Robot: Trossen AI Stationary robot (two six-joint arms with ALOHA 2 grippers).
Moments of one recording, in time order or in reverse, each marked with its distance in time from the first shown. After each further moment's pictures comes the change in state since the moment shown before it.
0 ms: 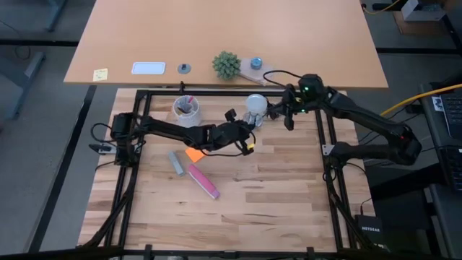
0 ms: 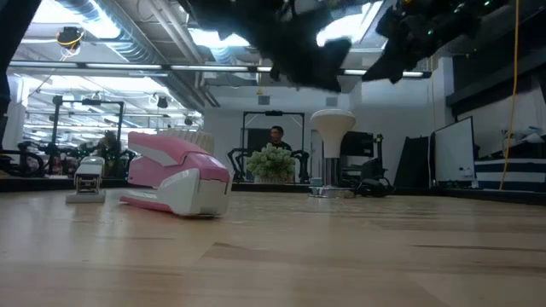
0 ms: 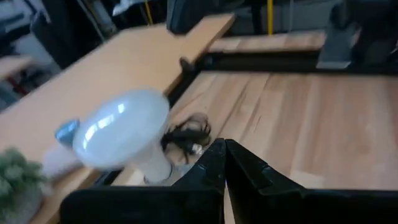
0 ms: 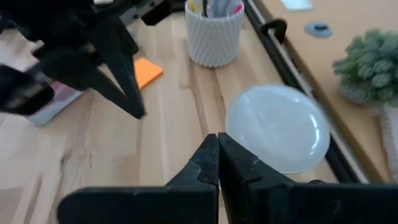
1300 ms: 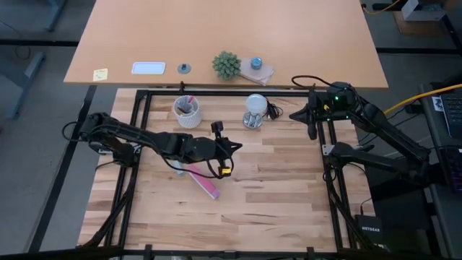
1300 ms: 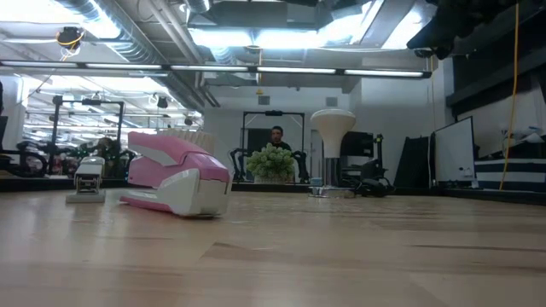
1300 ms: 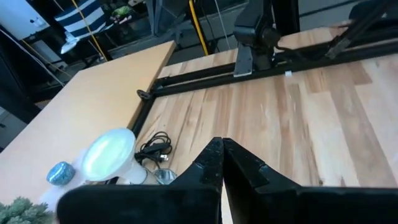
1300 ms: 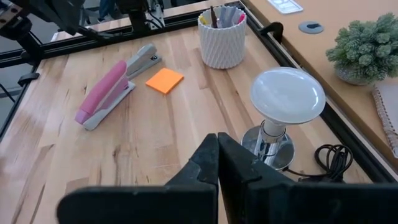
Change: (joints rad) left arm -0.234 -0.307 0.001 -0.356 -0.004 0.089; right arm -0.001 -0.353 0.000 -0.290 -0.001 0.142
